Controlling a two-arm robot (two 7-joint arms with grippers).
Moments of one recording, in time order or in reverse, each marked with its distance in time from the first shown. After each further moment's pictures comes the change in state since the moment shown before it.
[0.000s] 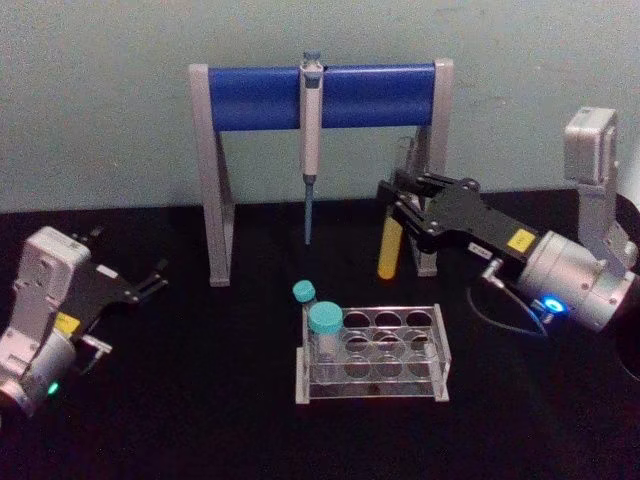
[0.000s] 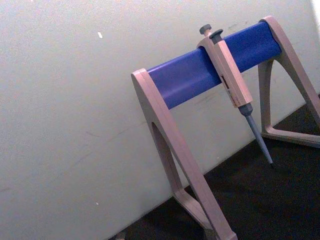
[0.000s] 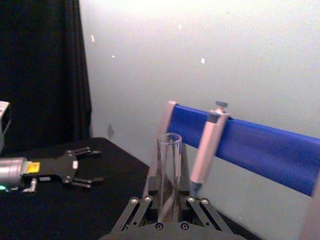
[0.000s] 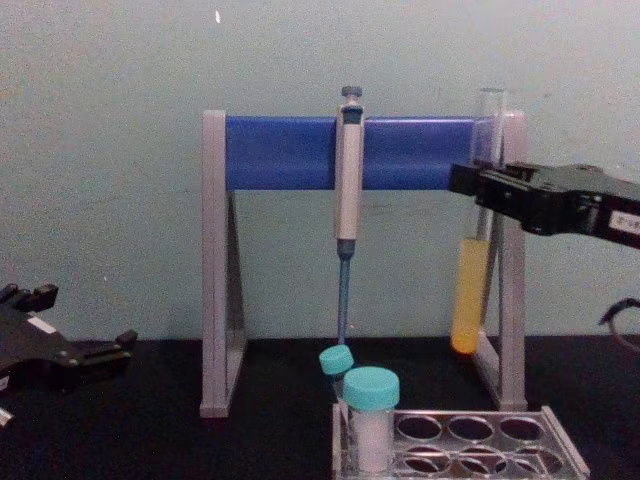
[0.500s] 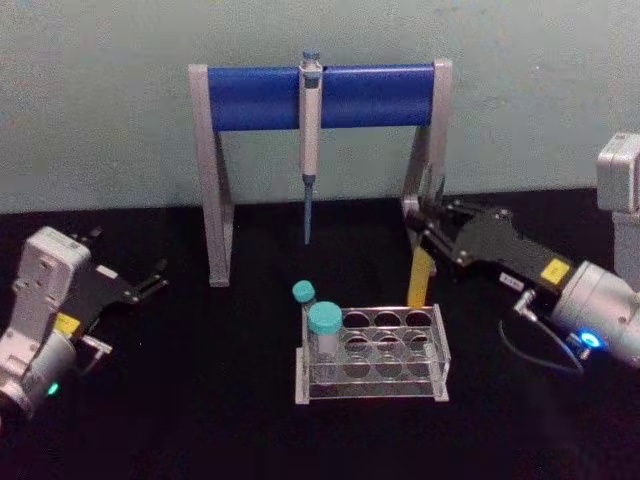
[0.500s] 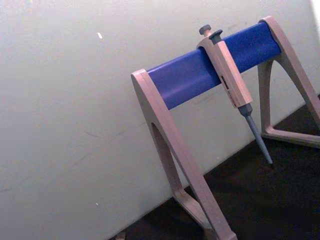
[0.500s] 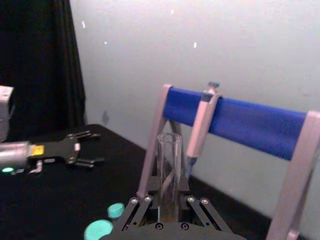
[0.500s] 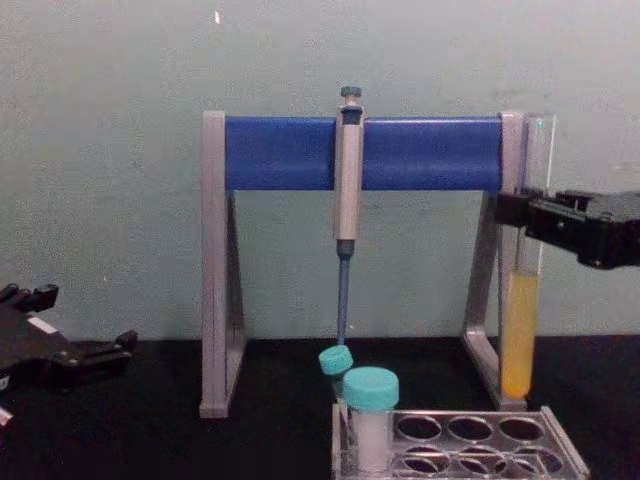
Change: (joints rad) left arm 0.000 0.000 0.000 0.000 0.000 0.000 0.000; right arm -0.141 0.081 0.061 -0.156 0.003 0.064 -0.065
